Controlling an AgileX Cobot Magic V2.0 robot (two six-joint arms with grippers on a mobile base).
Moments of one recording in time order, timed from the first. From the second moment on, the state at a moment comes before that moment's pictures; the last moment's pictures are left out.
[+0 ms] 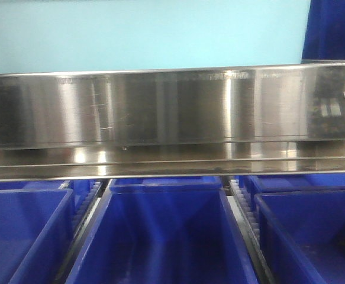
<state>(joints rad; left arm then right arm) -0.33 1.44 -1.84 -0.17 1.15 -0.02 0.40 1.54 -1.98 0.10 1.16 0.14</state>
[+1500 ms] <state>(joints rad) -0.33 1.48 -1.81 -0.15 1.14 -0.02 0.40 1.55 -1.86 0.10 1.12 0.14</state>
